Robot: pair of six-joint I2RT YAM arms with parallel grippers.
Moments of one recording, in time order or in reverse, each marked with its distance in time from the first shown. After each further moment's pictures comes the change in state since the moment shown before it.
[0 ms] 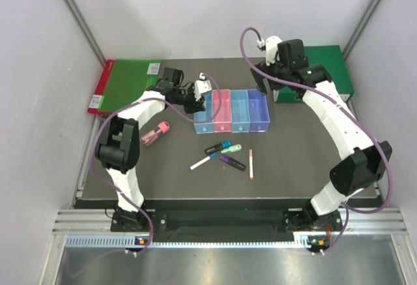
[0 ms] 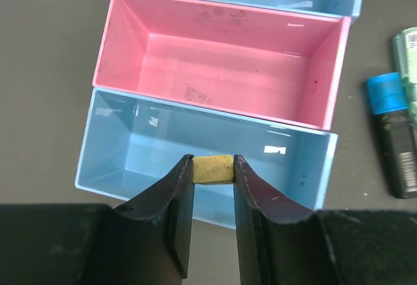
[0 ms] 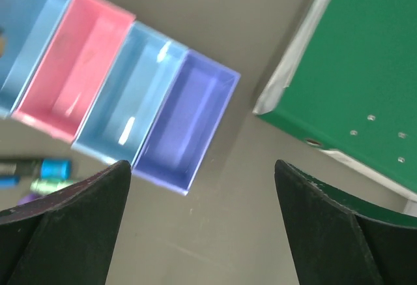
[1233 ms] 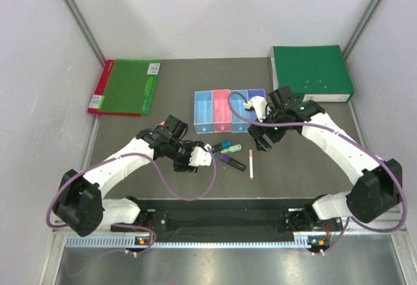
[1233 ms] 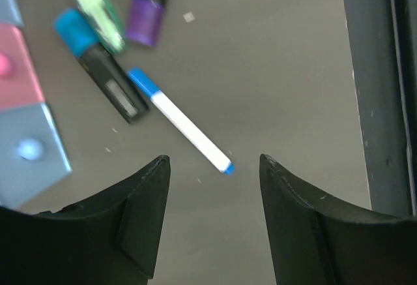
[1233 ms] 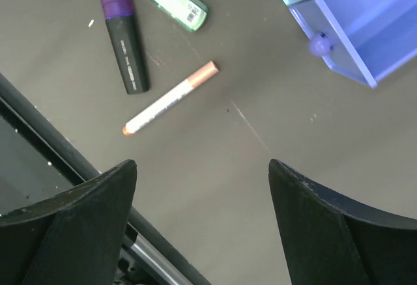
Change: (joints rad) left arm -0.290 -0.623 -0.566 -0.325 -0.159 0.301; right arm 0.100 -0.266 -0.518 -0.167 -0.290 -0.200
